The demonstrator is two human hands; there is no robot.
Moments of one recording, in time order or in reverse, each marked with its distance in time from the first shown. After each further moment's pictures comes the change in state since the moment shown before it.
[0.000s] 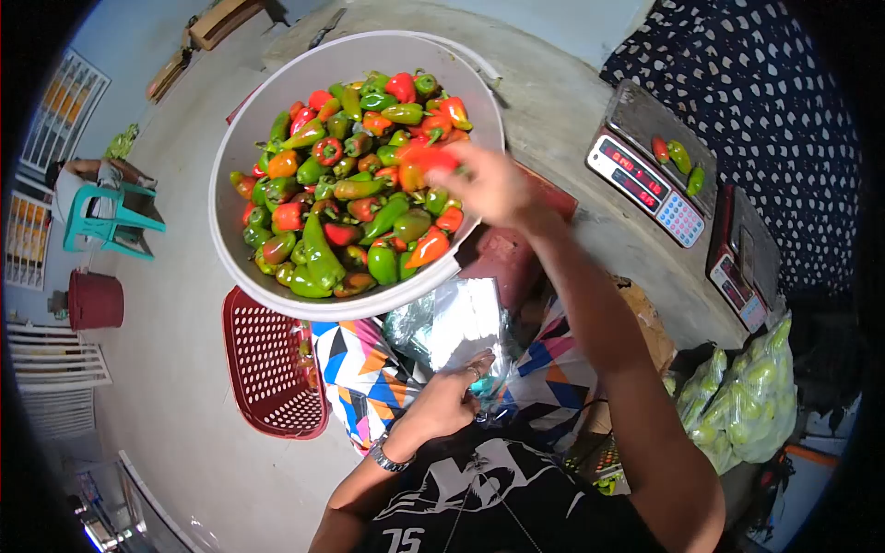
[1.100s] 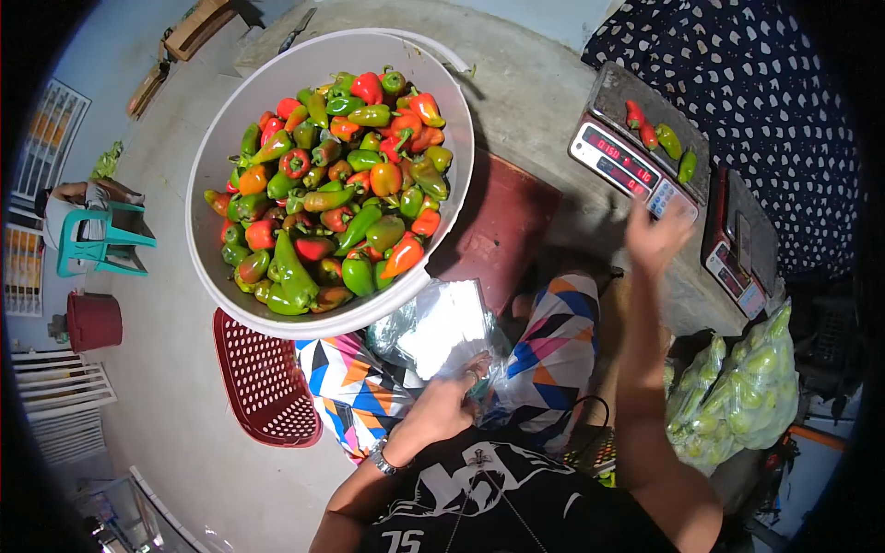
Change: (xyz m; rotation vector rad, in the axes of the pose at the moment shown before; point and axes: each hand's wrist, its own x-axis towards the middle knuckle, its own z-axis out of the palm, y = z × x) left_hand 0.022 0.016 0.009 0.076 -0.062 -0.082; right_hand -0.180 0.144 -0.131 -1.007 1.035 0.491
